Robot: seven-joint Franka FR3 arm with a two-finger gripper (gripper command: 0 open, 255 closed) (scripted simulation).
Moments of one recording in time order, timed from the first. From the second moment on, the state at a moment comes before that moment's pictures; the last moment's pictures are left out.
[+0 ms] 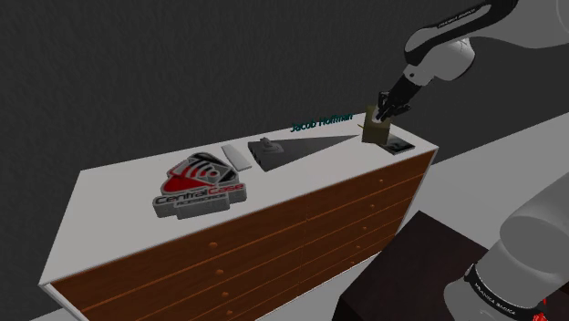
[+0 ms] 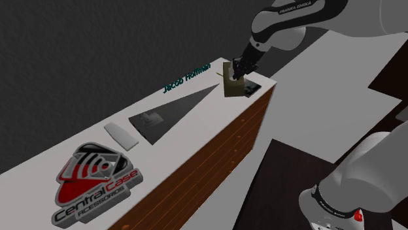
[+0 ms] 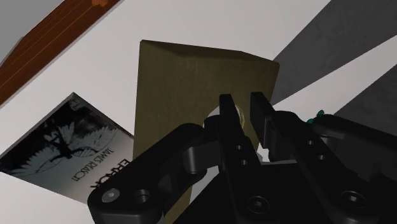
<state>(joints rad) -0.32 -0.12 -0.25 -2.22 0.40 2.31 -0.03</state>
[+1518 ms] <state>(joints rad) -0.30 -0.02 -0.26 -2.30 0.52 2.47 -0.16</state>
